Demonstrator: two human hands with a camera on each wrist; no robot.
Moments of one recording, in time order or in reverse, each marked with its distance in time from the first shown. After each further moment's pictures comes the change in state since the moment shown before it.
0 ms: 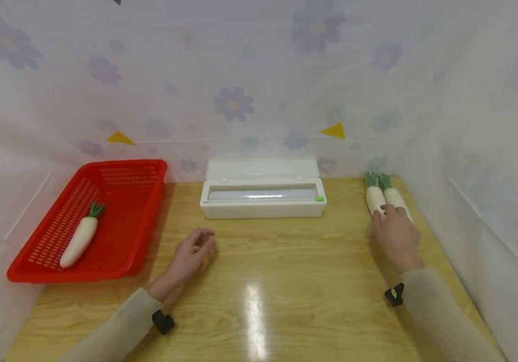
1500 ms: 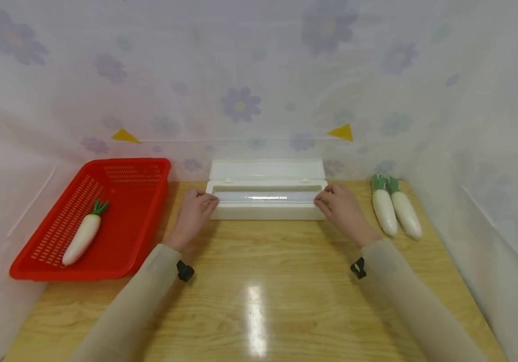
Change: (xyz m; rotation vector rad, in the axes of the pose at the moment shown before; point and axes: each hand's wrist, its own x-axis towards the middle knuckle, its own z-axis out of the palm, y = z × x) left_hand 0.096 0.011 -0.021 0.506 0.235 0.193; right_hand 0.054 -0.107 0.038 0.071 0.001 -0.653
